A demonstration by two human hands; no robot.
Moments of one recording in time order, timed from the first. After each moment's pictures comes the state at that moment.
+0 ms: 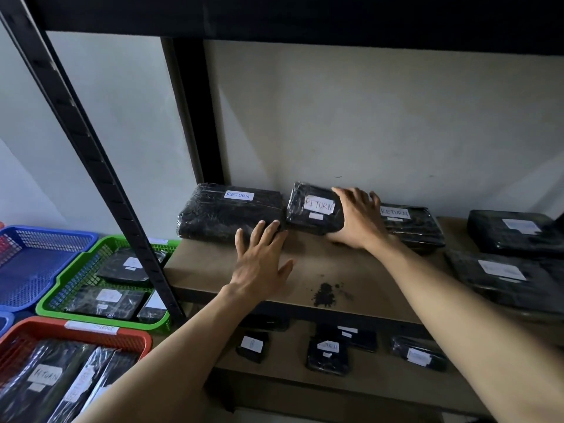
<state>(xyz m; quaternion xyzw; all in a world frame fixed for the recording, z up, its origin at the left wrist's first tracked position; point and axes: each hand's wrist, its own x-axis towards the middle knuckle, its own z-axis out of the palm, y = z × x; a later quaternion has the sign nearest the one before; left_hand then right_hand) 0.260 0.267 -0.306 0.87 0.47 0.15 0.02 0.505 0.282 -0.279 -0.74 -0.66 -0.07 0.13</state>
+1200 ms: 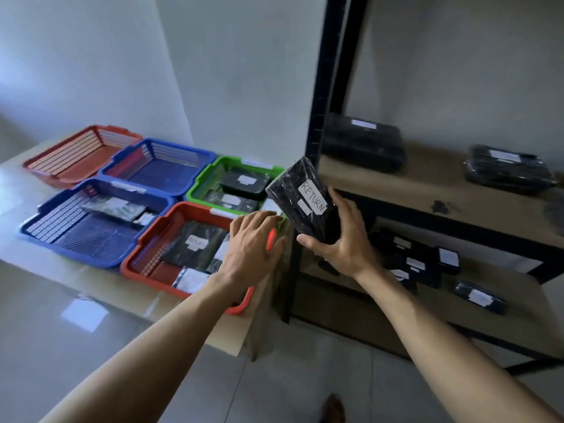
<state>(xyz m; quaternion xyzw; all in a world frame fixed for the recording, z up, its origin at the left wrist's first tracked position) -0.057 0.116 -0.344 0.82 0.49 0.31 0.05 0.150 0.097 -0.330 -0.59 -0.67 0.18 0.42</state>
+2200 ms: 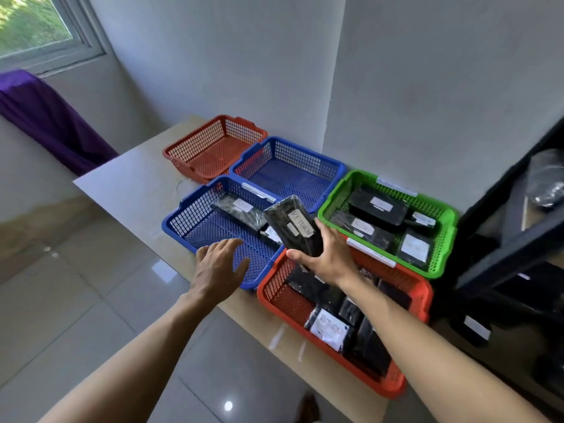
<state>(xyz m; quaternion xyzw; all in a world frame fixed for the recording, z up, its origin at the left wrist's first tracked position) -0.413 0.205 -0.402 0.65 0.73 0.18 0.08 -0.175 0.276 -0.401 -0.57 -0.73 0.30 0.22</state>
